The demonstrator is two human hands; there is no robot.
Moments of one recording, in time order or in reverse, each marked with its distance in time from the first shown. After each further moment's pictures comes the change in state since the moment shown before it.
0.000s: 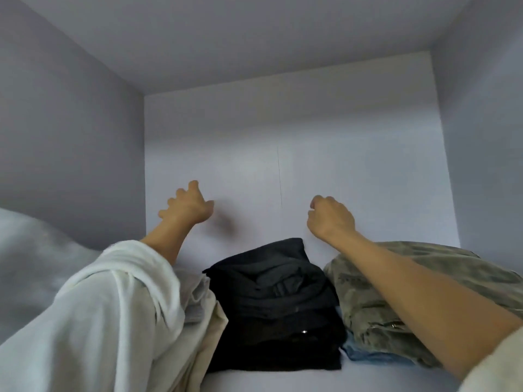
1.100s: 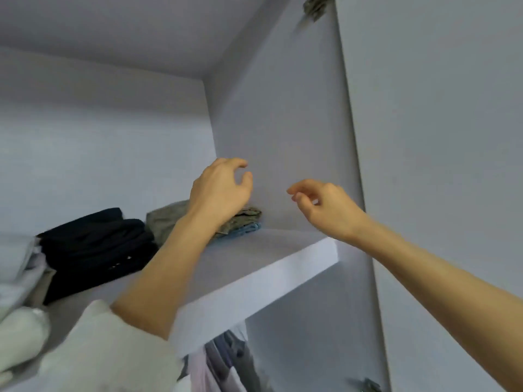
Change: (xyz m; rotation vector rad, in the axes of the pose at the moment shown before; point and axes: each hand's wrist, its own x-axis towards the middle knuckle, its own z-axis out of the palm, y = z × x) left_hand -0.330 0.130 -0.053 -0.804 -0.080 0.976; right_hand -0.355 0.027 -0.259 -0.134 0.225 0.179
